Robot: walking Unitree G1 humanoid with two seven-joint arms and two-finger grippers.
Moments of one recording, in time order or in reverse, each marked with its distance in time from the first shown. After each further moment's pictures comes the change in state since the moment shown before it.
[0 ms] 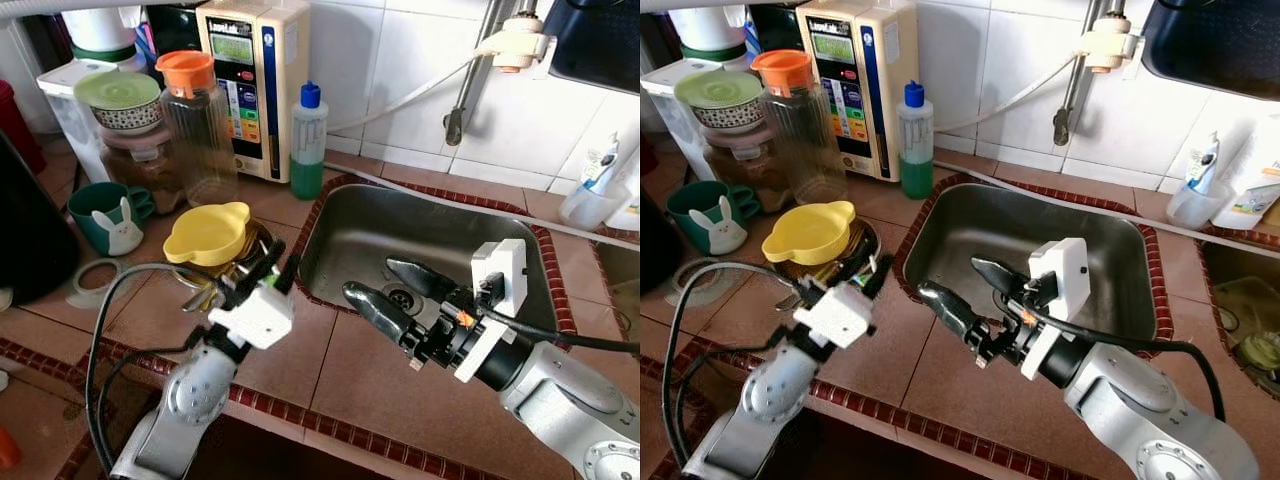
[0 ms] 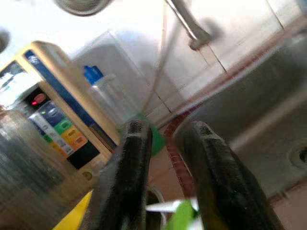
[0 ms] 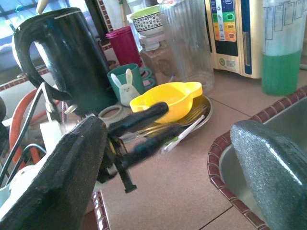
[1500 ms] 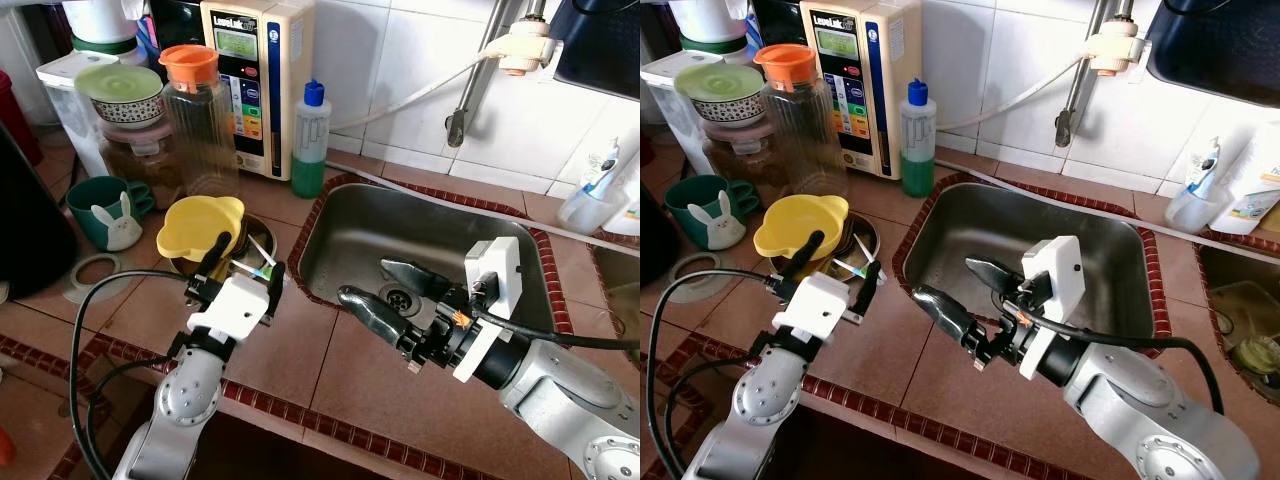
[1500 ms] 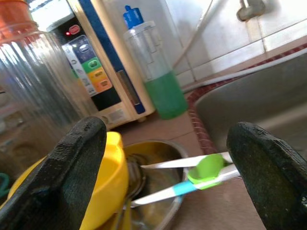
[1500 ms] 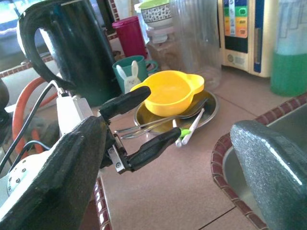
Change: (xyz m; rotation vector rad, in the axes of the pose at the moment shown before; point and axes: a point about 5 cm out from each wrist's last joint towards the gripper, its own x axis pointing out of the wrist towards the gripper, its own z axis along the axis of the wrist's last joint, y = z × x) left arm -0.010 0.012 -0.006 -0.200 0.157 0.156; right arm 0.002 -0.001 0.001 -0.022 0.026 0.040
